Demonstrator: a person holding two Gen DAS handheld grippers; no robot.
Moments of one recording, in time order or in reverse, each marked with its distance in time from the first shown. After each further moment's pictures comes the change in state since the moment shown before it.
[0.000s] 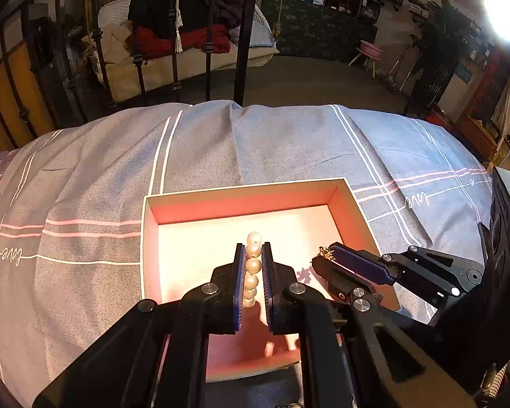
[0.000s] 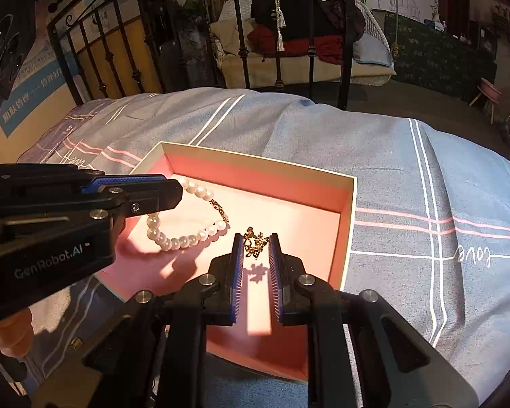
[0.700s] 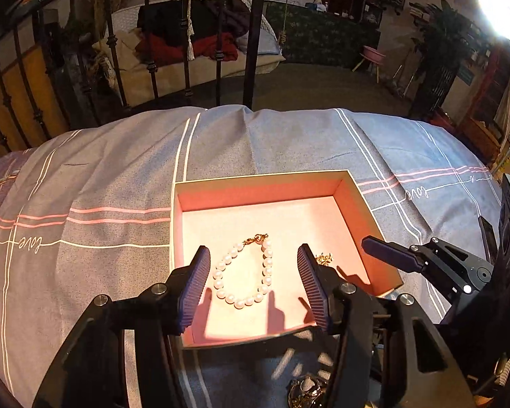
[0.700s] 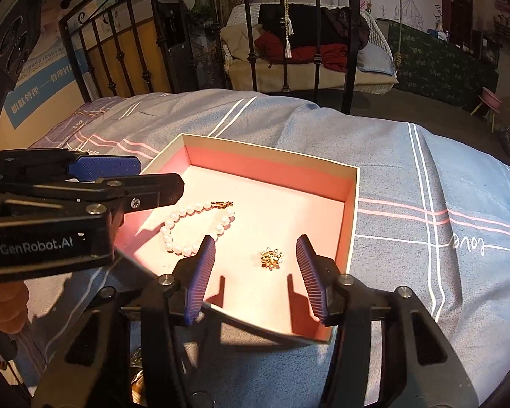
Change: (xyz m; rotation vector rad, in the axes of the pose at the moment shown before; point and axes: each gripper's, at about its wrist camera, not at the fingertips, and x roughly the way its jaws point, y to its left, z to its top) left arm -0.037 0.009 -0.023 0.007 -0.048 0.029; right arm -0.031 0.013 -0.023 -0.029 -0.050 0.006
